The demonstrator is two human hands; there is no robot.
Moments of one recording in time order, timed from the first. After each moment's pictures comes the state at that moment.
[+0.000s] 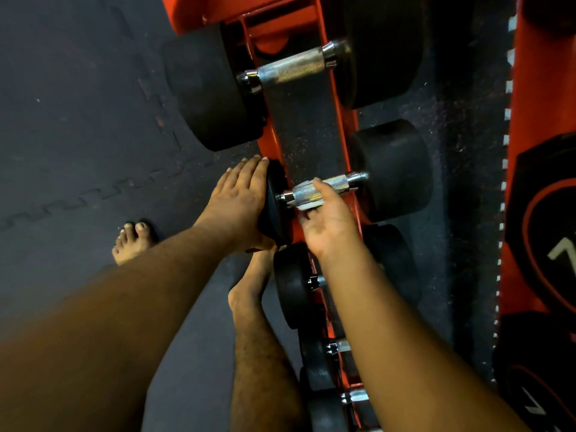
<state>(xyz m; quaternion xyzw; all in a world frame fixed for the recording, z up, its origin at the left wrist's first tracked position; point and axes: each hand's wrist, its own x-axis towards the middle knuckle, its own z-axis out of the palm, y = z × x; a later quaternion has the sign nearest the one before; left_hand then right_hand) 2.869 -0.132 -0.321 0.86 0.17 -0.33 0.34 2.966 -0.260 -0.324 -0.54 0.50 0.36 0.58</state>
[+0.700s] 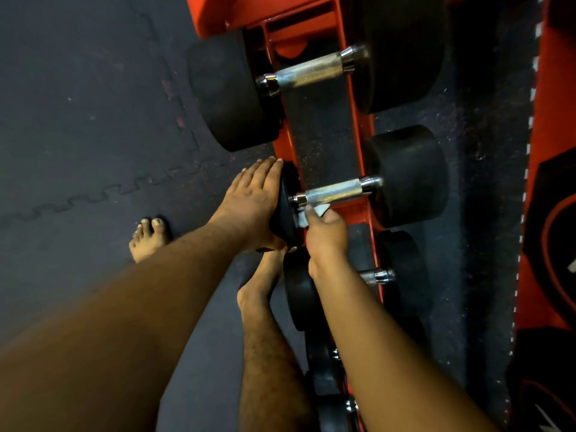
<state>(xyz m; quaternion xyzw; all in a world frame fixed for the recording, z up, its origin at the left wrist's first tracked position) 2.869 -0.132 -0.322 0.86 0.18 -0.33 0.33 2.917 -0.273 -0.343 -0.77 0.31 0.37 0.42</state>
